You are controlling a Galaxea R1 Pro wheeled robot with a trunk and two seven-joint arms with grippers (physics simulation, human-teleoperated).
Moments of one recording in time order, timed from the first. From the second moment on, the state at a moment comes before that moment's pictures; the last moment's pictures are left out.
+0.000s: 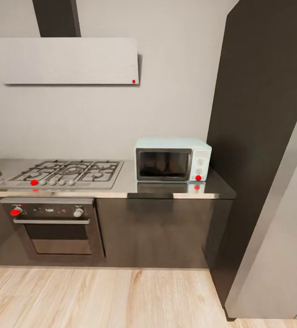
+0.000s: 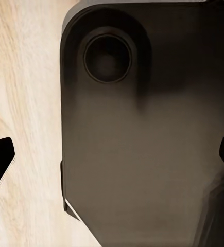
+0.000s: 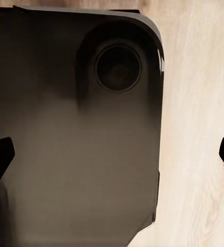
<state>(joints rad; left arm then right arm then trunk) 0.00 0.00 0.00 -0.03 0.05 -0.02 0.00 0.00 0.00 0.00 0.01 0.00 -0.10 0.00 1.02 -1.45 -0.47</state>
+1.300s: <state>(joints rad) 0.00 0.00 0.01 -0.03 0.05 -0.04 0.01 0.00 0.00 0.00 -0.35 0.01 0.02 0.01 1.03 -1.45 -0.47</state>
